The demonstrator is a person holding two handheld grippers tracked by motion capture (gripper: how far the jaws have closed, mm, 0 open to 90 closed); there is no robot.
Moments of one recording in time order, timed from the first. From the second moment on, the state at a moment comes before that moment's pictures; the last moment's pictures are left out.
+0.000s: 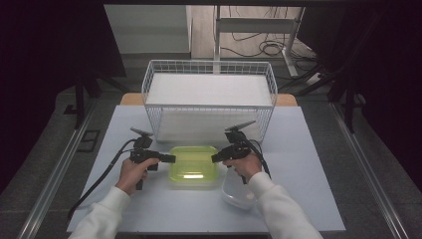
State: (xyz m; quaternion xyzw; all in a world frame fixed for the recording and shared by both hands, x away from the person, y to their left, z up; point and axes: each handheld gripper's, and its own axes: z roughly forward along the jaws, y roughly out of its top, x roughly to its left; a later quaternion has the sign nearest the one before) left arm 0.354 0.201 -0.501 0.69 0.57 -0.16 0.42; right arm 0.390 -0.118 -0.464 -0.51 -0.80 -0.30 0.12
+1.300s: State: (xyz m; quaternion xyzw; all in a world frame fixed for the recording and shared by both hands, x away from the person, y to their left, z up) left arm 0.327 0.188 -0.396 0.71 0.49 -0.04 0.51; right arm 0.359 -0.145 -0.369 -0.40 -0.80 -0.44 -0.01
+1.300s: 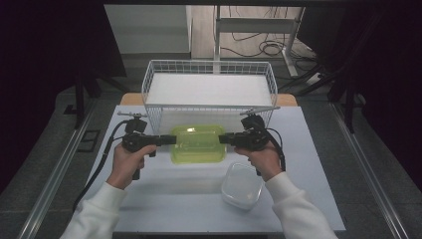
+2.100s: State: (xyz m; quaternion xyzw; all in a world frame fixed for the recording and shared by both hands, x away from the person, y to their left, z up) left arm 0.337 0.182 -0.324 0.71 0.44 0.02 0.55; right arm 0.353 -0.155 -0.297 -0.35 -0.79 -0.50 -0.09
